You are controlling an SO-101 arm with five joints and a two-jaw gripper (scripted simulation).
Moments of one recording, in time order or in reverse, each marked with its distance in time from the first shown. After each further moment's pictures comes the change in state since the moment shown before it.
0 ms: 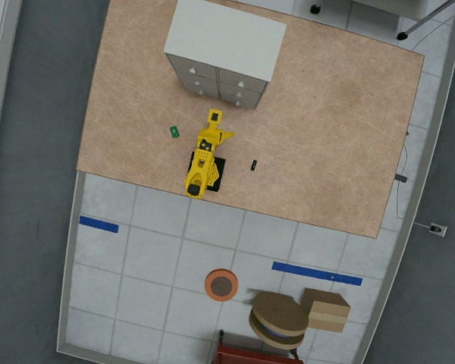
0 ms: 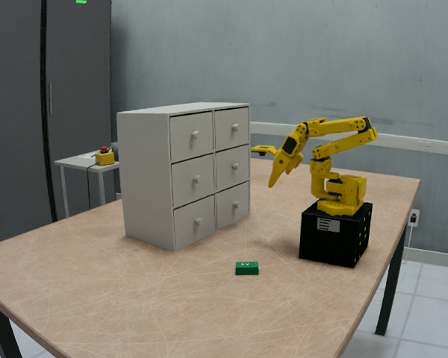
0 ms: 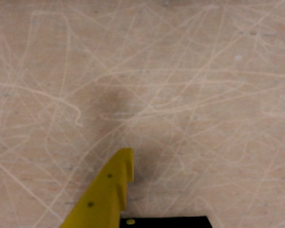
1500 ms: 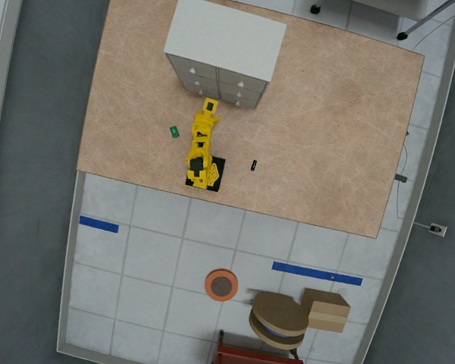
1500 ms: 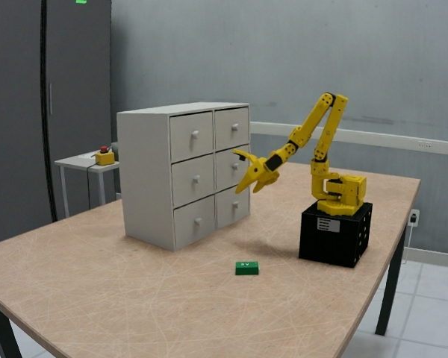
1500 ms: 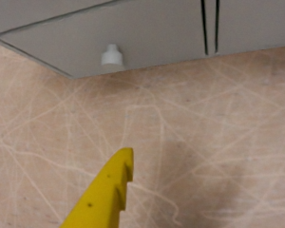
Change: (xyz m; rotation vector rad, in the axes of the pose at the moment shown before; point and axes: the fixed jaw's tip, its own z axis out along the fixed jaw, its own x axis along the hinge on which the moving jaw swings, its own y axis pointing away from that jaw) arm -0.045 0.051 0.036 -0.212 -0.262 0.245
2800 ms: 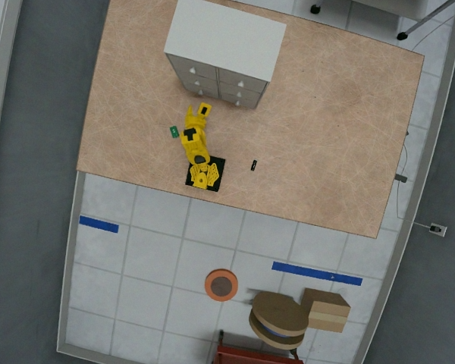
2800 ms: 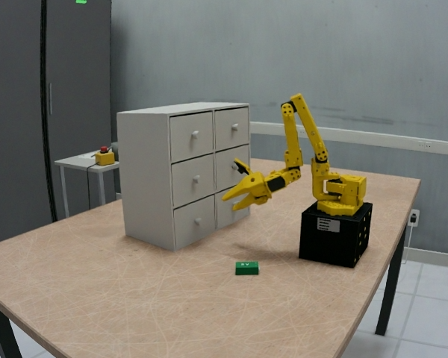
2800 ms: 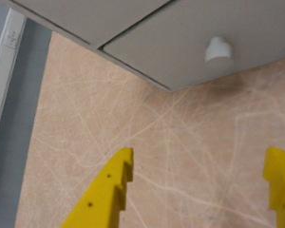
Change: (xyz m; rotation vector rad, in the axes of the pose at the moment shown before) arm 0.014 0.047 0.012 -0.330 -0.153 0.283
